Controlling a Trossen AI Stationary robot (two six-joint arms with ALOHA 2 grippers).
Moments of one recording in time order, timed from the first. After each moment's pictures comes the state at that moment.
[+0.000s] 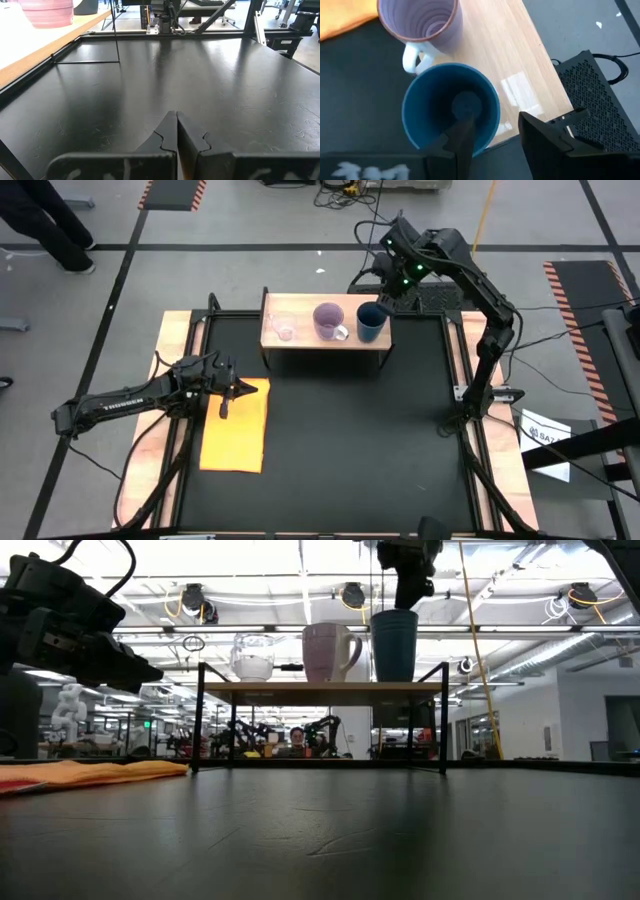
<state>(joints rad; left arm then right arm) 0.40 0.32 0.01 0.07 0.45 0.12 -0.68 1.84 2.29 -1.59 -0.14 -0.21</state>
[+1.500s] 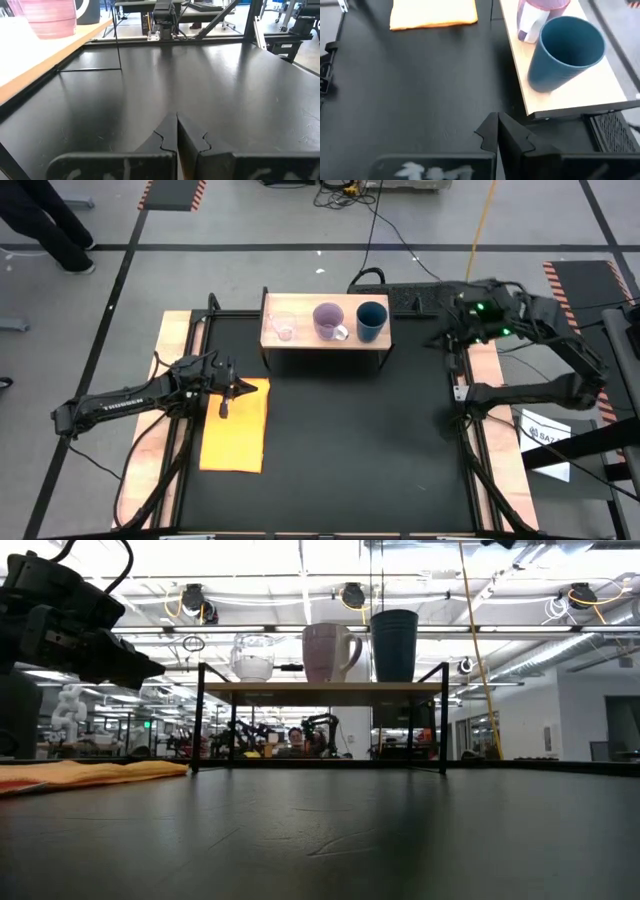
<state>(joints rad) 0.40 0.32 0.01 0.10 0.45 0.12 -0.44 1.02 1.52 -1.31 -0.22 -0.22</state>
